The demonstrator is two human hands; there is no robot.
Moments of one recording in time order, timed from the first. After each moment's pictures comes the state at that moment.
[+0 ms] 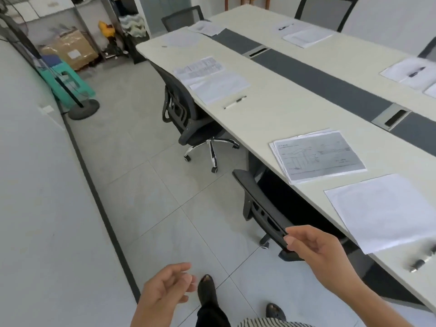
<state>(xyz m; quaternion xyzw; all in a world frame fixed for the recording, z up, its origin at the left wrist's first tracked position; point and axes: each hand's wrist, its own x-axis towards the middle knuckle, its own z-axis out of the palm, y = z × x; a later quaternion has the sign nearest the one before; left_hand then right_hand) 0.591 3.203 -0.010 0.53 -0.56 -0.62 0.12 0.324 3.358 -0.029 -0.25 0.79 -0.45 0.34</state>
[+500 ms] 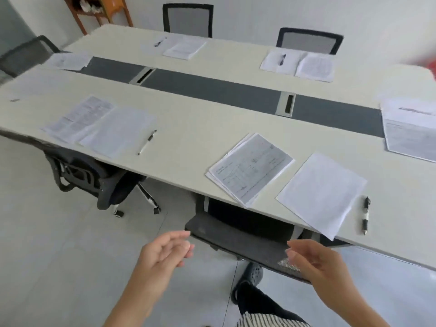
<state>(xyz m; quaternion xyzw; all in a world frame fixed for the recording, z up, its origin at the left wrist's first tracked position) 0.374 3.017 0.013 0.27 -0.71 -0.64 -0.05 0.300 3.318 -0.035 0.03 0.84 -0.51 0.18</state>
